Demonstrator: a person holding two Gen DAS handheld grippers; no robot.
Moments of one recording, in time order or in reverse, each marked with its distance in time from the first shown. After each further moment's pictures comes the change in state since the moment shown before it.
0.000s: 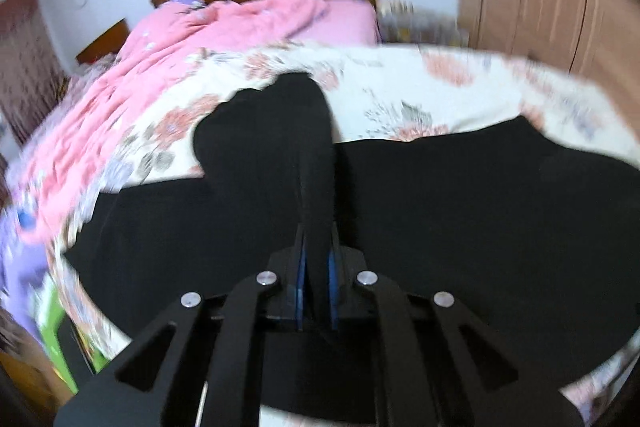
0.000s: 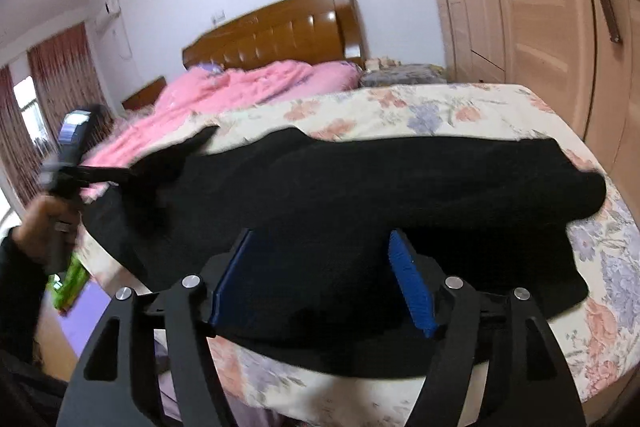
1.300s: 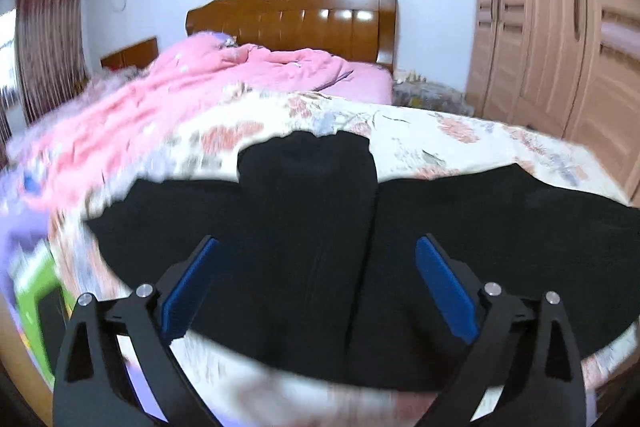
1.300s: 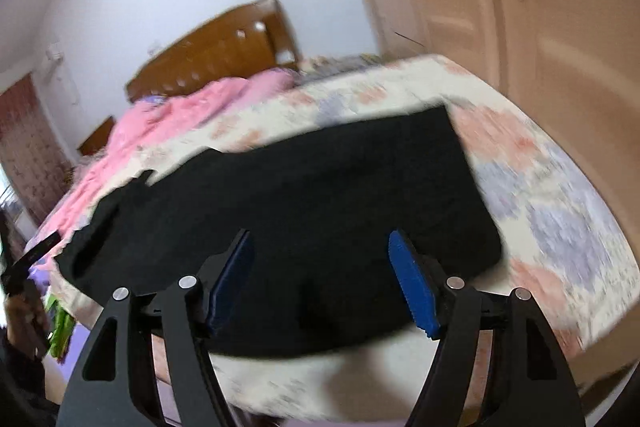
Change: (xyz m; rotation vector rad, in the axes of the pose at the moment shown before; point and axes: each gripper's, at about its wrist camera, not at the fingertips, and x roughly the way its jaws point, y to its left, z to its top) left arm -0.034 0.041 -0.034 -0.080 -0.215 0.027; right arm -0.011 -0.058 0.014 0.141 -0.053 -0.072
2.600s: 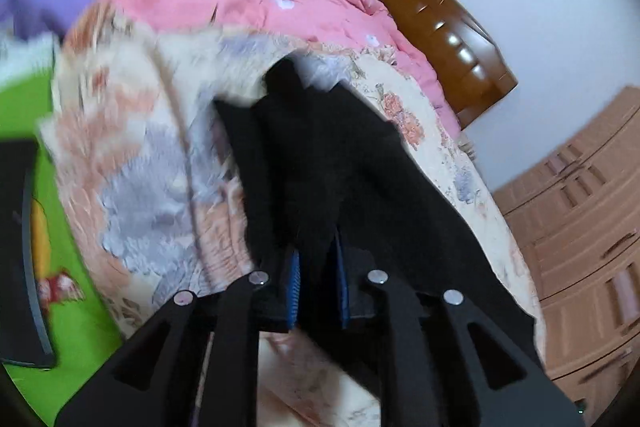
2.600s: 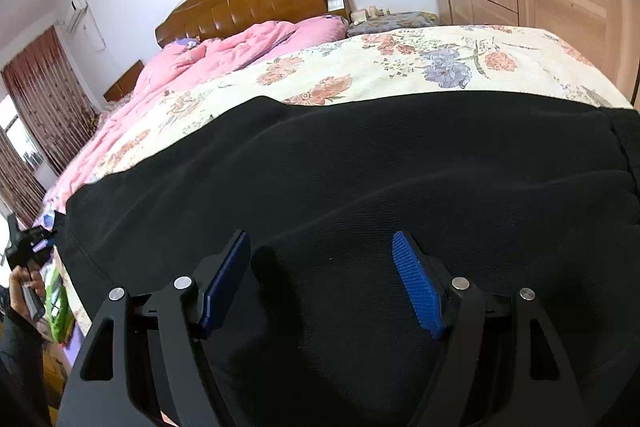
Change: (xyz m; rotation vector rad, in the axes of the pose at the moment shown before) left arm 0.096 0.288 -0.071 -0.799 0.112 -0.197; right arm 0.114 0.076 0.004 -0.062 0.210 0.068
